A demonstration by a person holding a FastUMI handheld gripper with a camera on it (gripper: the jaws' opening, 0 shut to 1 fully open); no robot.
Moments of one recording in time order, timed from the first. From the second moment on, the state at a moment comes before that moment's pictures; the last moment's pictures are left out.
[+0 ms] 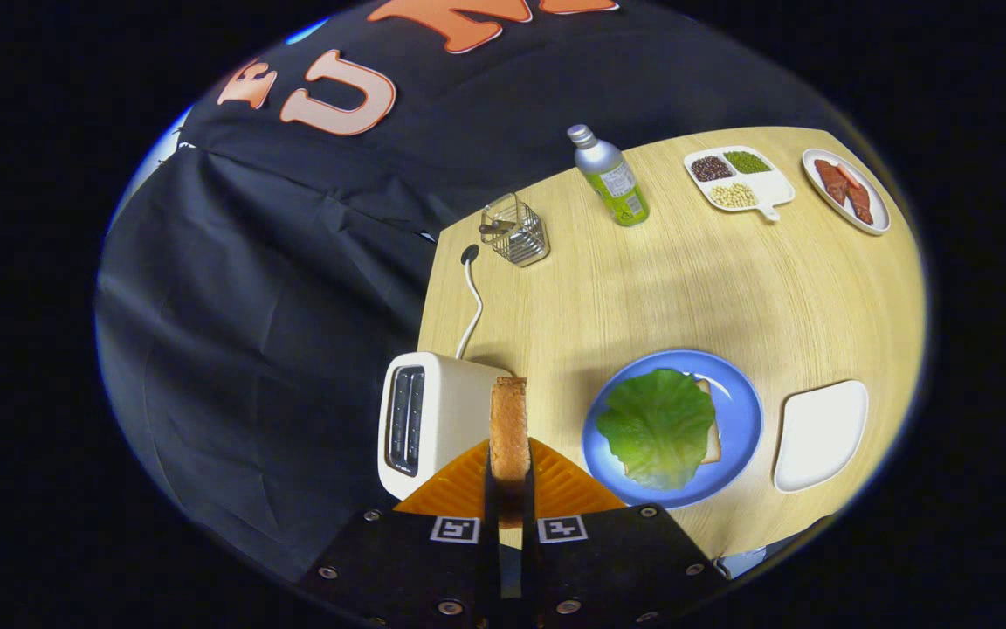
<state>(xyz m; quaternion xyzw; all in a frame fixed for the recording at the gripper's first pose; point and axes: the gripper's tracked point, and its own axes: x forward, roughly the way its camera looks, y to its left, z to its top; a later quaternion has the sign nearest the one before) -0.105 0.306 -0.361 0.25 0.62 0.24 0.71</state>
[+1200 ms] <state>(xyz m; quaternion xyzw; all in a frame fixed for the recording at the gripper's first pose) -0.130 0.246 -0.504 0.30 0.66 0.22 0.65</state>
